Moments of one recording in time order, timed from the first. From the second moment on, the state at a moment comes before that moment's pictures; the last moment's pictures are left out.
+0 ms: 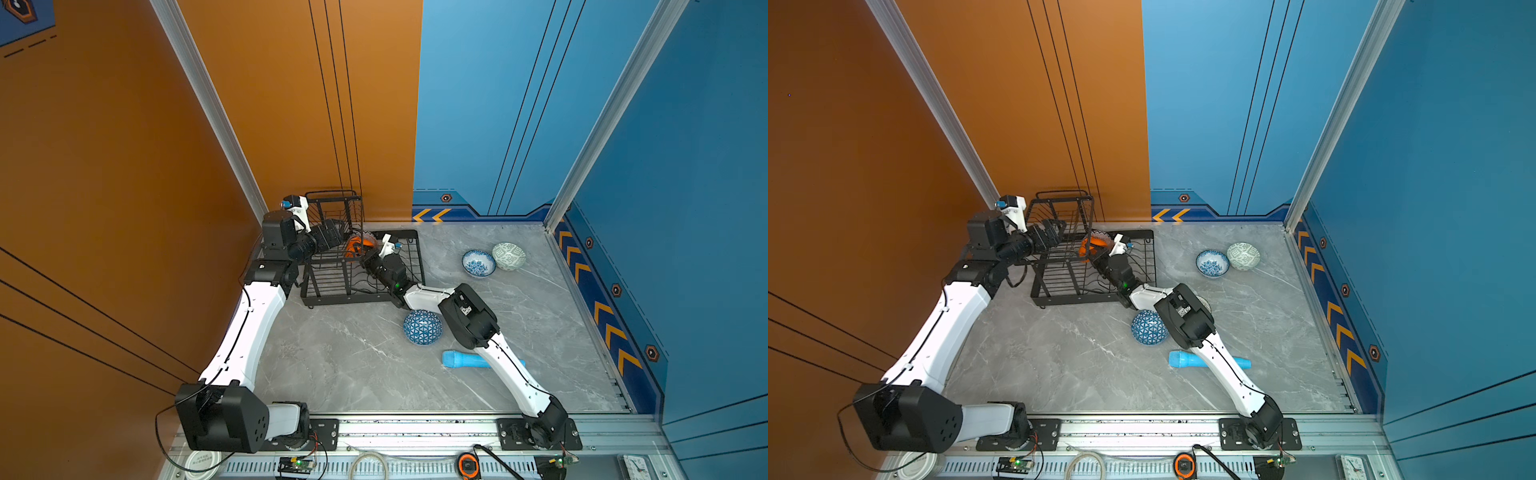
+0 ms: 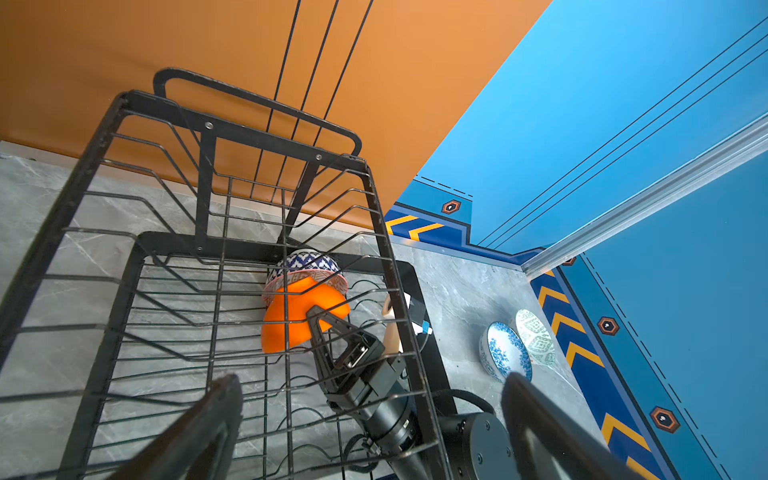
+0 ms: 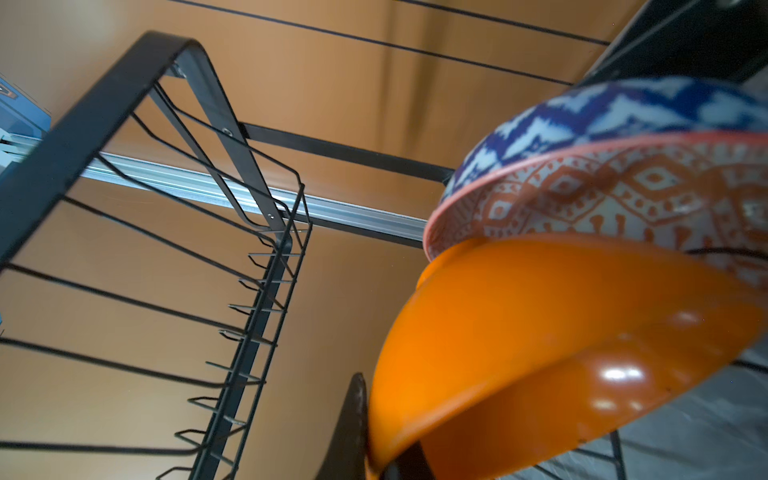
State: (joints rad) left arm -0.04 1.32 1.28 -0.31 0.30 -0.44; right arm 0.75 2.66 1.95 0.85 0.02 1.39
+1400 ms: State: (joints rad) left arm 0.00 1.33 1.24 -0.24 0.33 -0.47; right arm 0.79 2.70 2.02 0.76 0.23 1.52
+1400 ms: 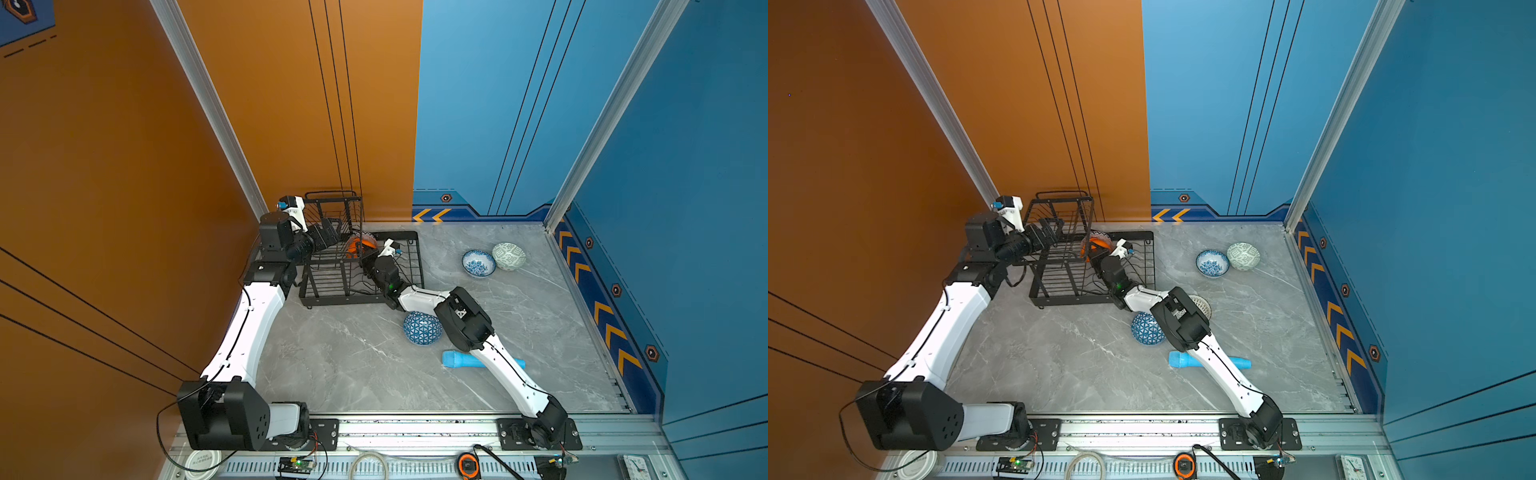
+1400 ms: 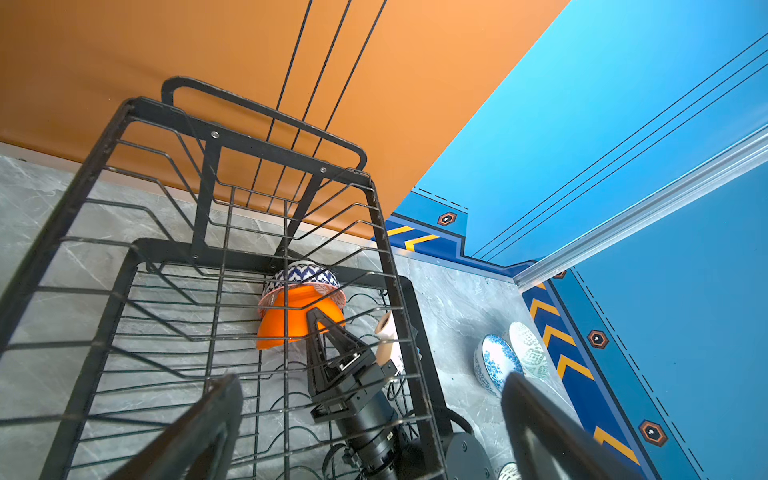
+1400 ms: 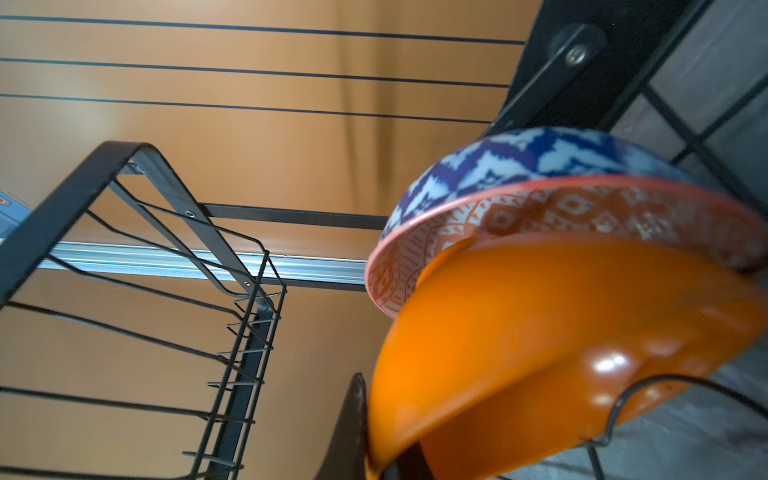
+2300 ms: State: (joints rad) left arm 0.00 1.33 1.23 -0.24 0.33 -0.47; right arm 0.81 2.67 1.97 0.72 0.28 1.58
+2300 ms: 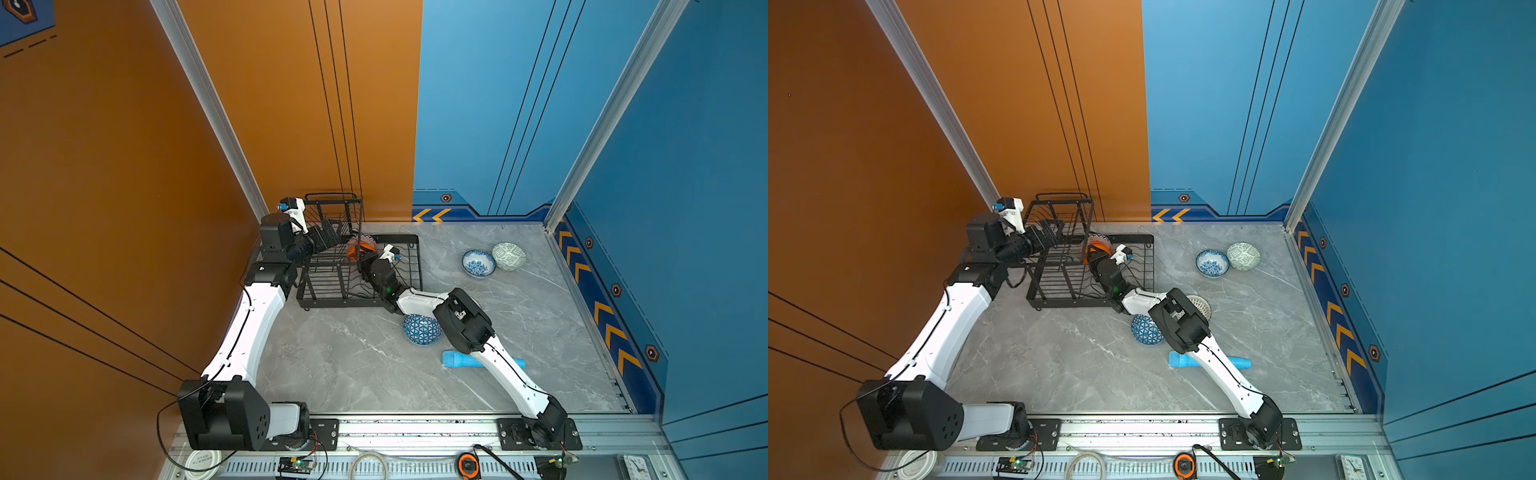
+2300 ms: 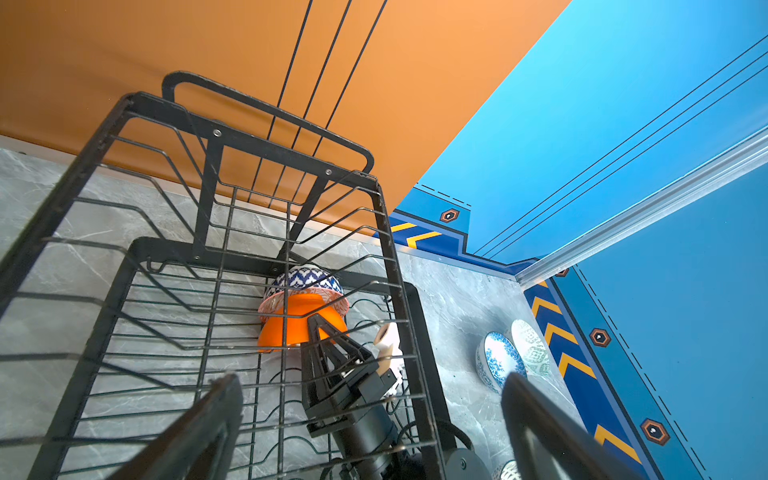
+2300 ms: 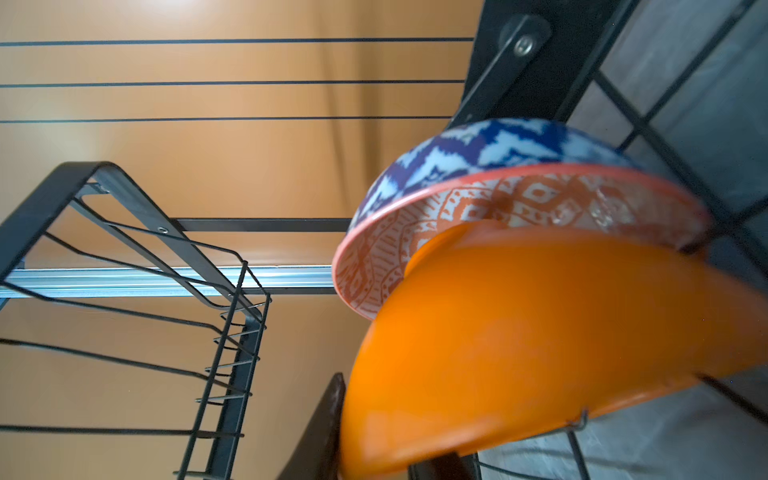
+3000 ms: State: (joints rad) left arm 0.00 1.33 1.23 -0.24 0.33 -0.47; right arm 0.81 2.65 1.94 0.71 0.28 1.57
